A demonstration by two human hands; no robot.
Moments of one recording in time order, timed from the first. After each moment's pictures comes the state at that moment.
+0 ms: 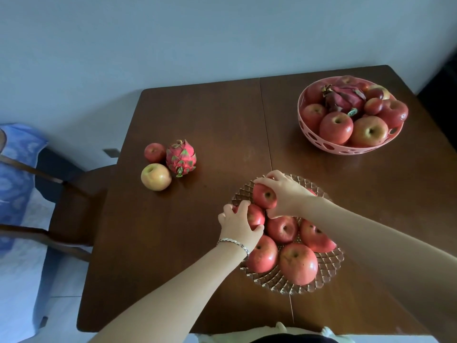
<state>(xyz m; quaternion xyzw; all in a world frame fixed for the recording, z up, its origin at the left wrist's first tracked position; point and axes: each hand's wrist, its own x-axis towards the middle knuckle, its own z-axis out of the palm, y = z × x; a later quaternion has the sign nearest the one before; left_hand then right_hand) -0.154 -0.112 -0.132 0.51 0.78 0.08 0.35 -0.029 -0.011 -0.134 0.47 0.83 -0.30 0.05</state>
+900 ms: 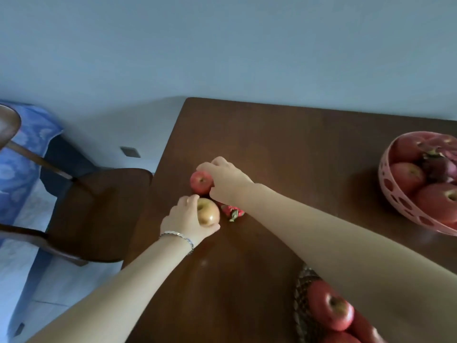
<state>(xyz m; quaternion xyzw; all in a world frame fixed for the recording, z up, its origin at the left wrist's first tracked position) -0.411 -0.044 -0.130 0.48 0.84 0.00 0.25 -0.322 0.061 -0.087 0.37 0.88 -0.28 0.03</state>
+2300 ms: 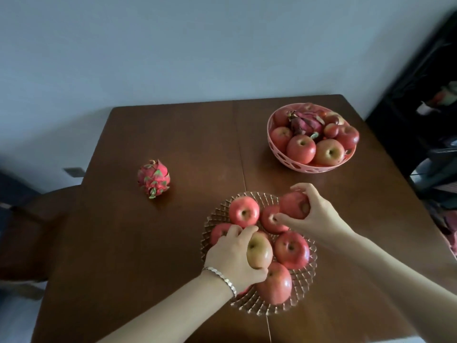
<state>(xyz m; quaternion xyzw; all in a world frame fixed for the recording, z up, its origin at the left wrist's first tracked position) -0.142 -0.125 -0.086 0.67 0.66 0.05 0.33 0.040 -0.050 -0.064 0.62 0.66 -0.38 -0.19</state>
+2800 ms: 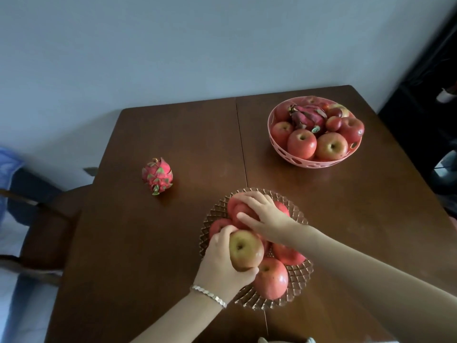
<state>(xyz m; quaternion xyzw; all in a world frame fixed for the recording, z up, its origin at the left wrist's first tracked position) -0.130 -0.149 -0.088 0.58 0.71 0.19 0.35 -0.004 -0.039 -0.112 0.46 0.79 -0.41 -0.09</state>
